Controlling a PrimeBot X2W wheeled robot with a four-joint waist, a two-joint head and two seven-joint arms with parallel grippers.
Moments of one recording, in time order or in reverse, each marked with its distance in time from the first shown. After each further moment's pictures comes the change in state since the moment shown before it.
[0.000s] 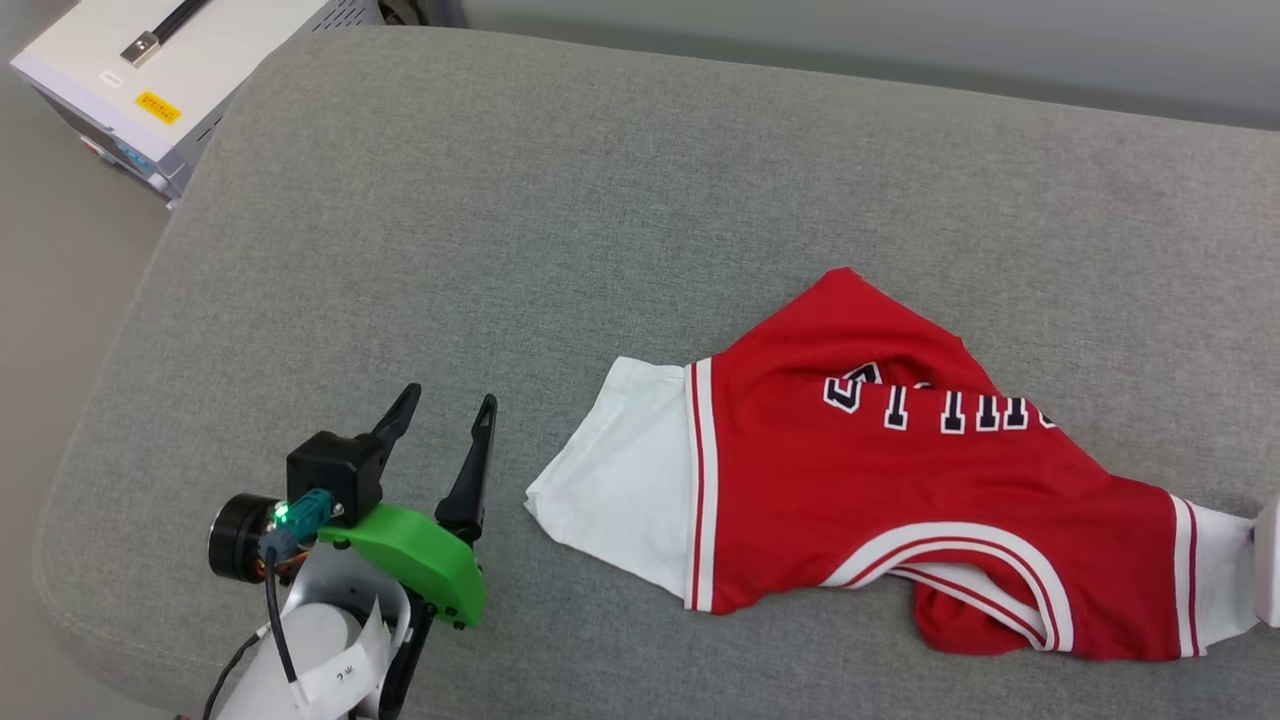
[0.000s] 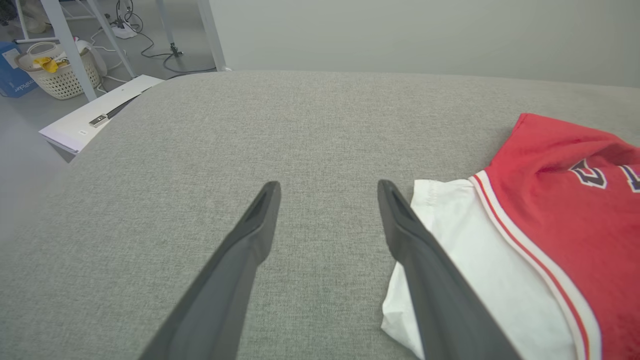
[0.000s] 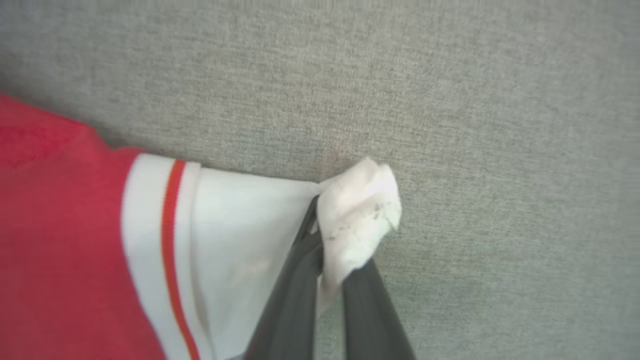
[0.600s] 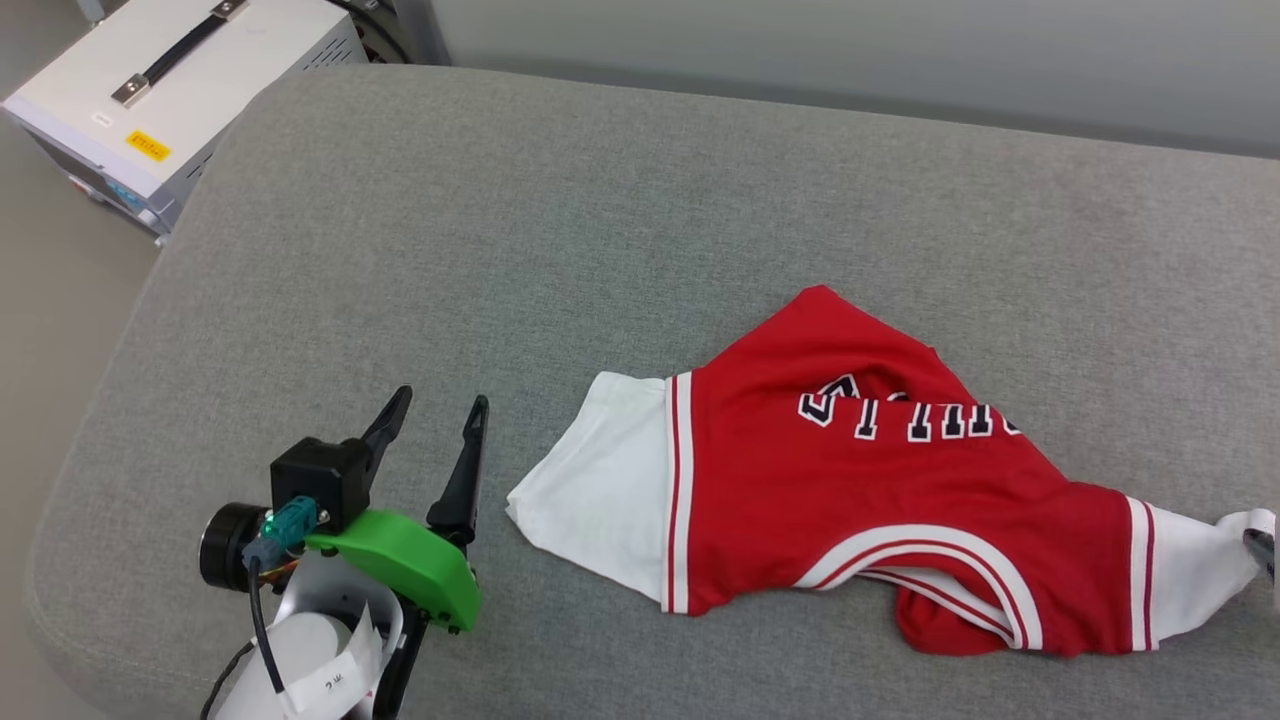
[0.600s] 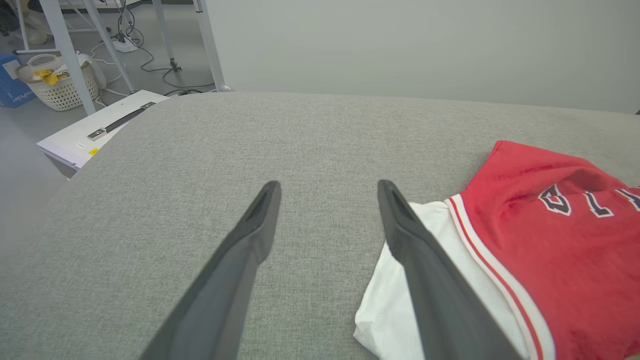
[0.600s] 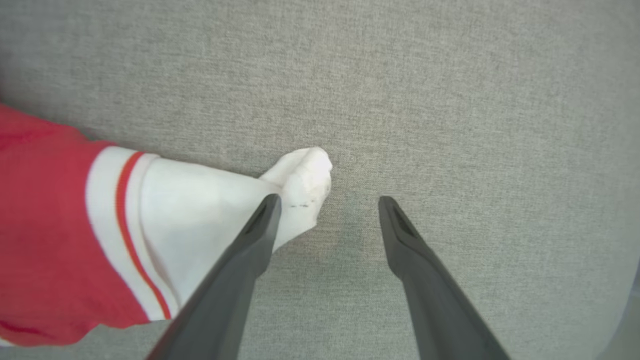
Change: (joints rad) left arm 0.030 0.002 0.020 -0.049 -0.016 0.006 0.016; right arm 0.014 0.014 -0.042 -0.102 -0.043 0.000 0.108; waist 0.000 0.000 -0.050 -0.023
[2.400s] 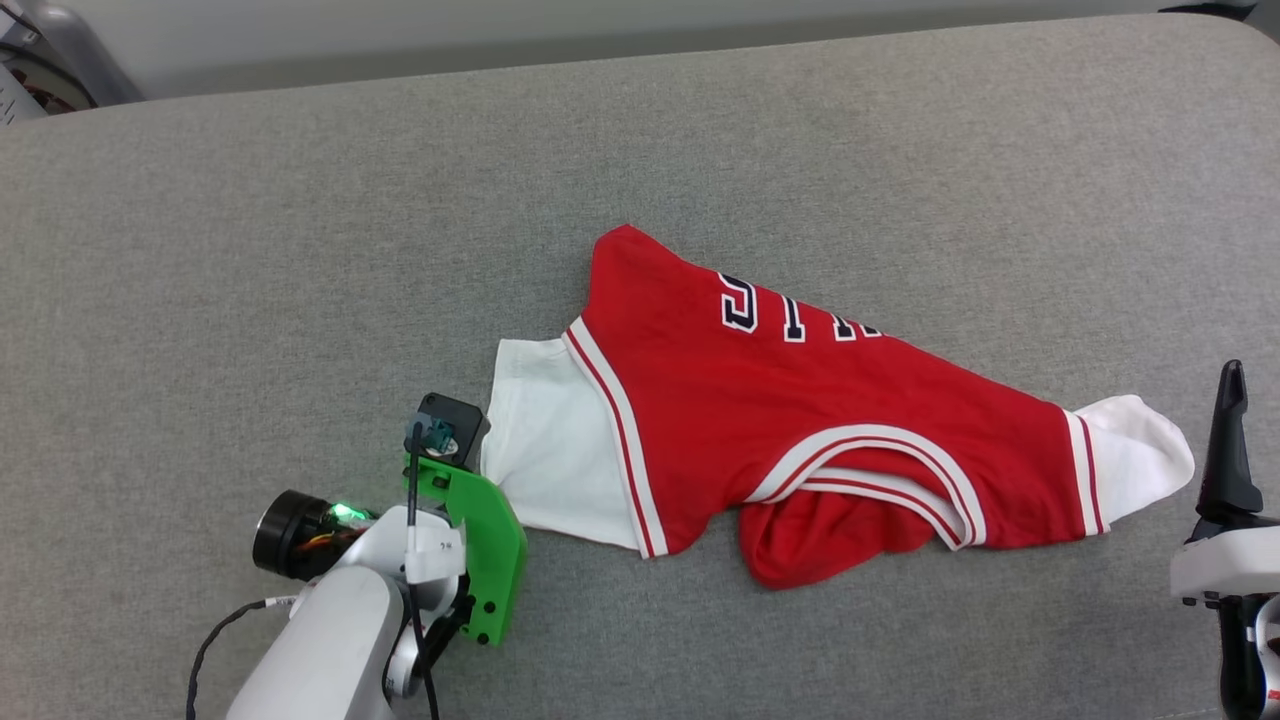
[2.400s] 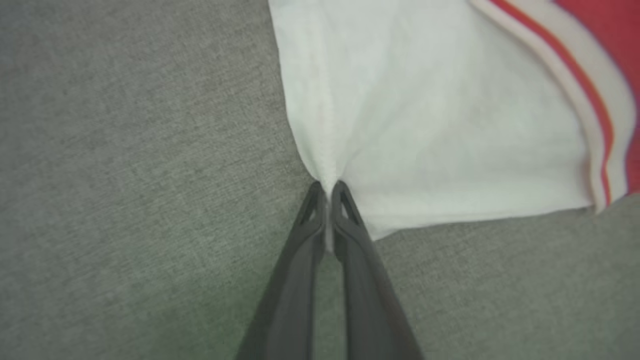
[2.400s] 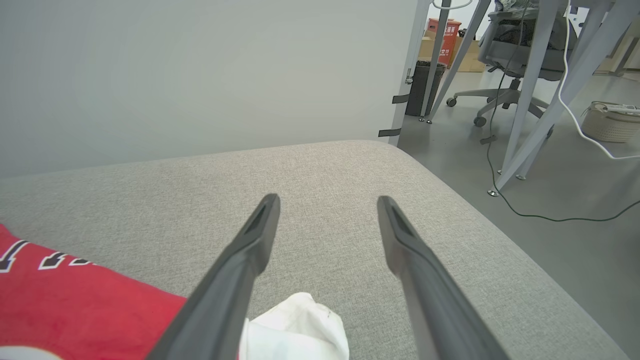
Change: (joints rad) left arm -0.123 0.009 -0.122 0.101 0.075 0.012 0.681; right arm 0.045 0.319 -0.090 0.015 -0.141 0.000 -1.201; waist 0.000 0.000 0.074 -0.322
